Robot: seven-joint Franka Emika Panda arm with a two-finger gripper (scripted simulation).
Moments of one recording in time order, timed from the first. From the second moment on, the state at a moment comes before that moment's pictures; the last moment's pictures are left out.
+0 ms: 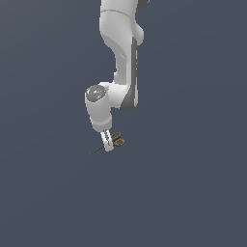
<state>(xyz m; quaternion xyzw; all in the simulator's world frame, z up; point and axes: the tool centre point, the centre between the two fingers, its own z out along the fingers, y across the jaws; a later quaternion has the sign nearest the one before) -0.039 -0.093 0.059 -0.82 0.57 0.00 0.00</state>
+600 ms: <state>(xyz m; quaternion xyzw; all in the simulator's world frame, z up) -0.040 -0.094 0.035 -0.82 0.58 0.00 0.00</state>
